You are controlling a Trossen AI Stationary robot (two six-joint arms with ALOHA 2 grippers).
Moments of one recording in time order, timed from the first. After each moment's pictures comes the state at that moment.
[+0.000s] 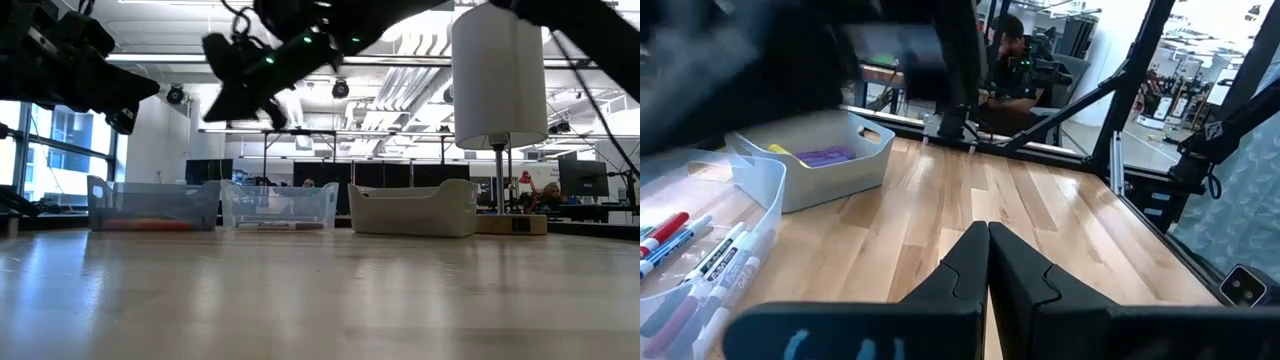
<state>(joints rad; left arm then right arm) 0.06 0.03 0.03 0.00 0.08 -0.19 -0.18 2.25 1.94 -0.10 0.03 0.24</state>
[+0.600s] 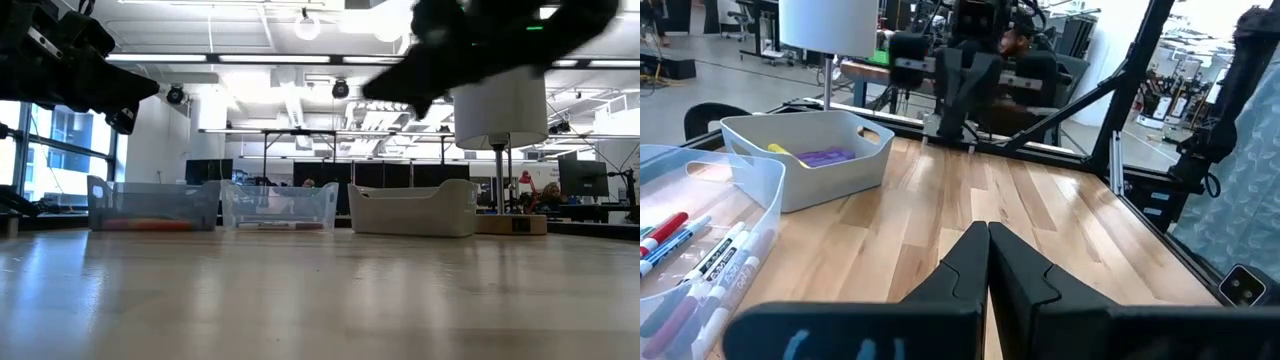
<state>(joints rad) 0.06 0.03 0.03 0.00 0.09 -0.19 0.02 1.46 0.65 0.56 0.10 0.12</state>
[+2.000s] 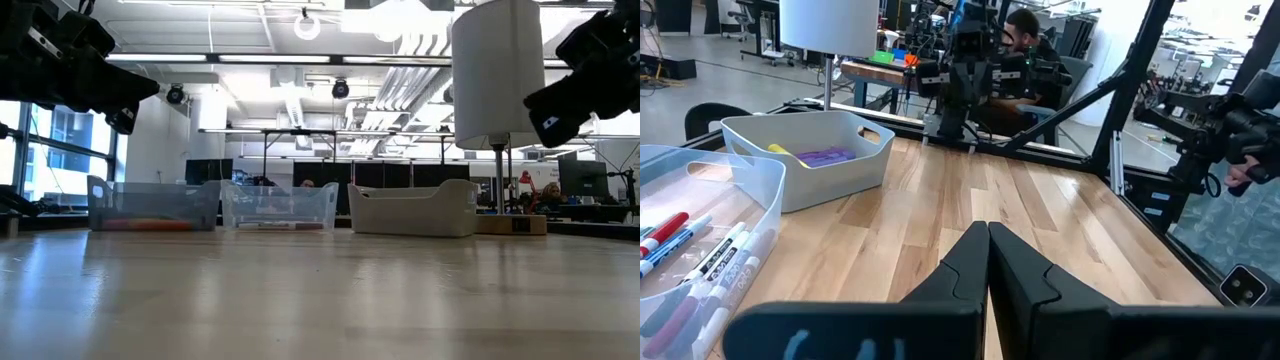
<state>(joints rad) 0.06 0.03 0.03 0.00 0.09 -0.19 0.05 0.05 0.09 -0.22 -0.04 0.30</state>
